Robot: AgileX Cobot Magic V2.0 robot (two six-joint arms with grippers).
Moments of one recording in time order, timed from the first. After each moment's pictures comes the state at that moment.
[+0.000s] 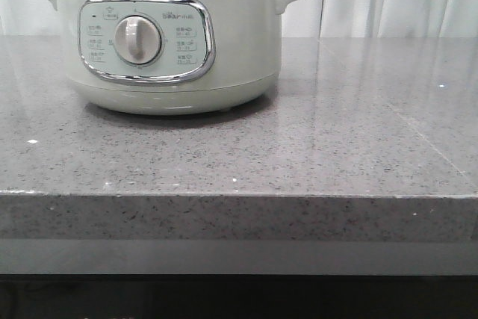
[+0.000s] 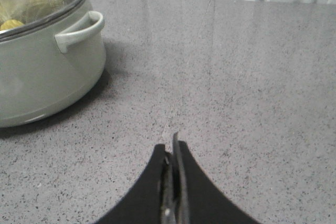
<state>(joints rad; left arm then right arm) -0.46 1.62 -1.95 -0.09 1.01 0.12 0.17 0.53 -0.48 0.21 0.27 -0.11</state>
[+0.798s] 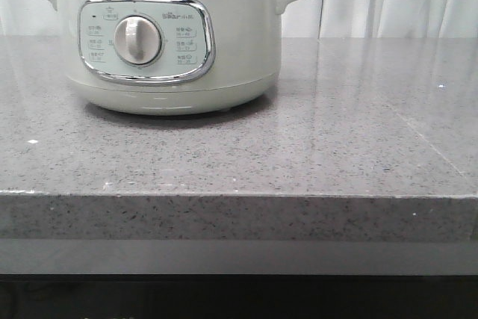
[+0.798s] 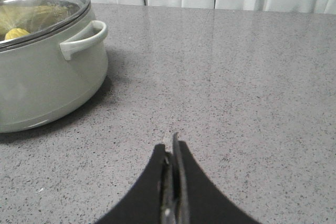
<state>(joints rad) -0.46 0.51 -0.86 -0.08 0.67 0.07 0.17 0.51 -0.48 0.21 0.27 -0.11</state>
